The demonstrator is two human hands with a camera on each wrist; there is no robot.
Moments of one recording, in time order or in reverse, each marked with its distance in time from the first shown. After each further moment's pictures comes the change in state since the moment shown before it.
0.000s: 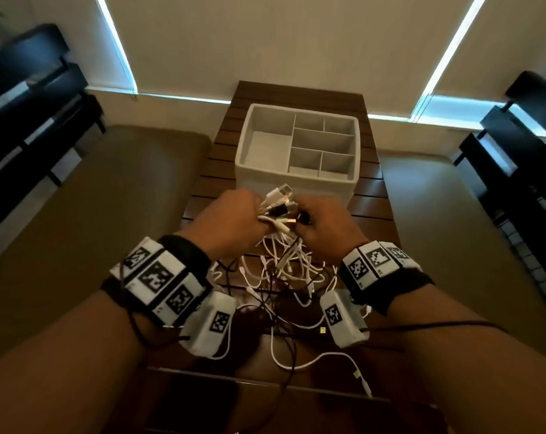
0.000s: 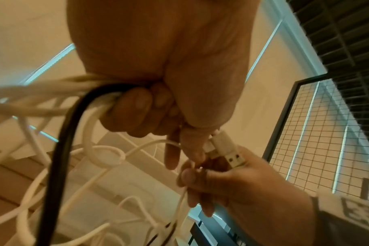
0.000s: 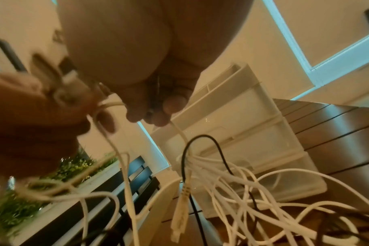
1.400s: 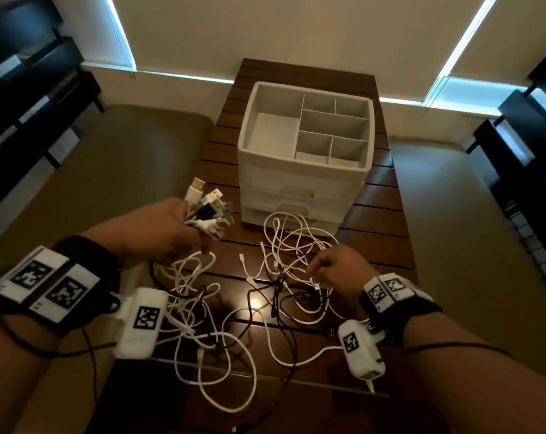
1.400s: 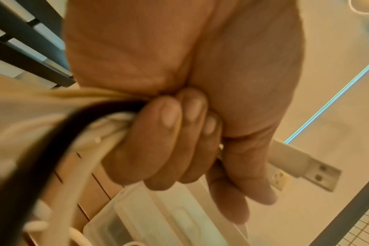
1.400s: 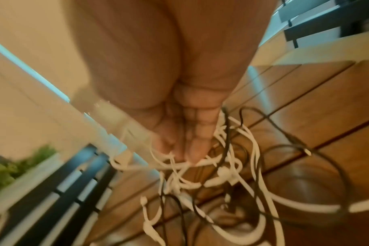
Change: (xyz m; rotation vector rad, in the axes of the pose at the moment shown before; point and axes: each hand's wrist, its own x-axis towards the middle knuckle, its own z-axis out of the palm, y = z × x) left_hand -0.031 -0.080 -0.029 -0.546 -0.327 -0.295; right_hand -0.044 0.072 0.052 0.144 -0.429 0.564
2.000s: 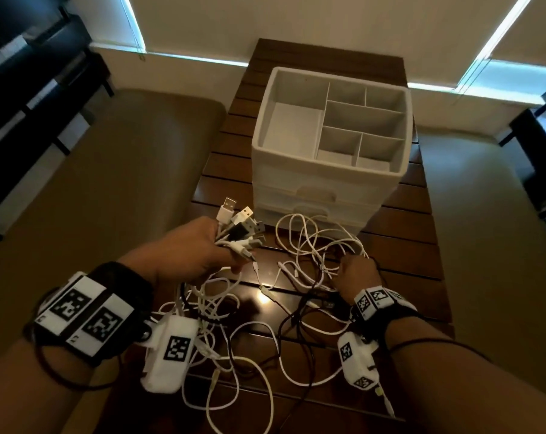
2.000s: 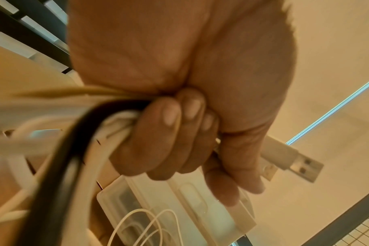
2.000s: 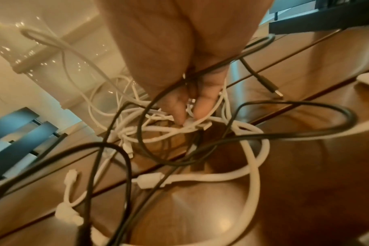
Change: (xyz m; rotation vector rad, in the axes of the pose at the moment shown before) left_hand 0.037 -0.009 0.018 0.052 -0.009 0.013; right_hand 0.067 0.030 0.033 -0.434 0.169 0.248
